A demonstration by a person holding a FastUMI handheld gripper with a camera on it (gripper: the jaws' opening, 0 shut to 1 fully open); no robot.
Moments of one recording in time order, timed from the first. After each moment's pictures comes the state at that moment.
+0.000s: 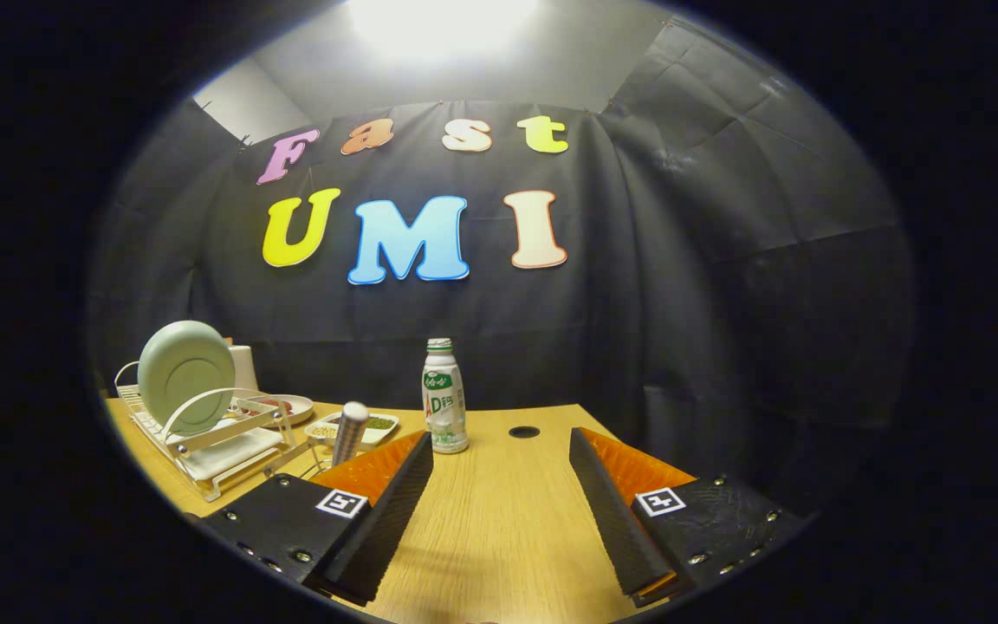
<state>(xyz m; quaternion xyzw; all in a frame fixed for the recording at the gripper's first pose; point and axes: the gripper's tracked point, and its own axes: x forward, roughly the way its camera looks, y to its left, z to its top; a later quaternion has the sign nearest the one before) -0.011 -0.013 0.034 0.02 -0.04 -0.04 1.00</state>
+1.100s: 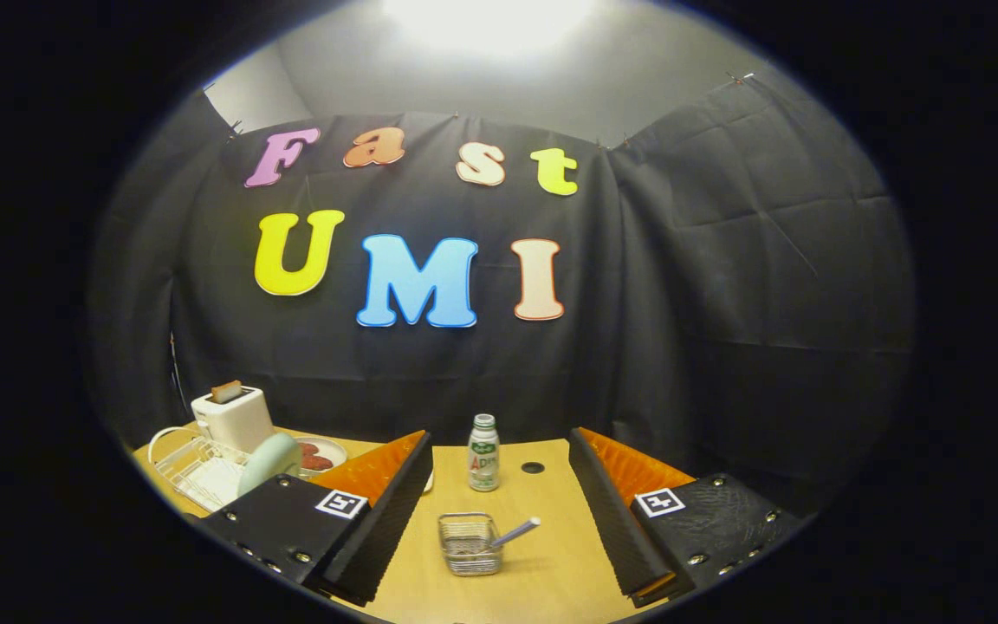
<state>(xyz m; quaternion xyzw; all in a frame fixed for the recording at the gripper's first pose) -0.089 0.157 0.212 0.00 0.01 -0.10 1.00</state>
